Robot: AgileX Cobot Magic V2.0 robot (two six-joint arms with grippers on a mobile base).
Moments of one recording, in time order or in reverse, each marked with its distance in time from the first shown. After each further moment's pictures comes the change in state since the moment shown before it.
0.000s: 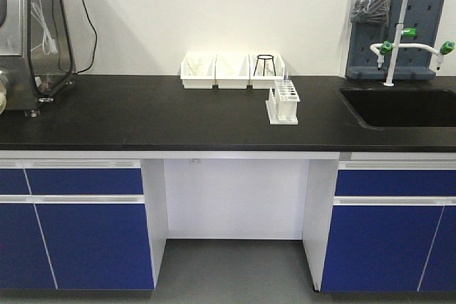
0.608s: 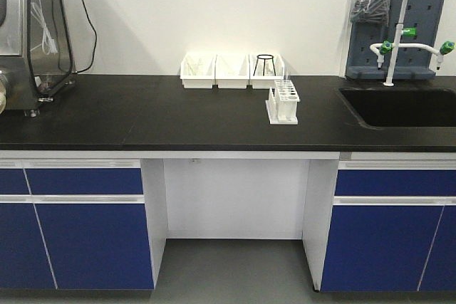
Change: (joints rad) left arm 0.000 0.000 0.000 0.000 0.000 0.000; right arm 0.000 0.000 0.000 0.000 0.000 0.000
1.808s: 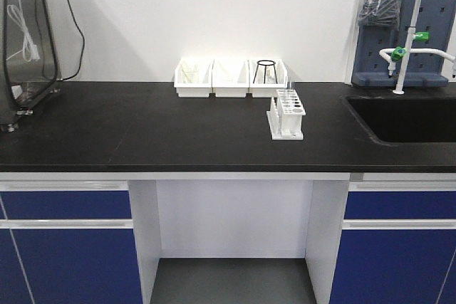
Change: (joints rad) left arm 0.000 0.000 0.000 0.000 0.000 0.000; right arm 0.000 0.000 0.000 0.000 0.000 0.000
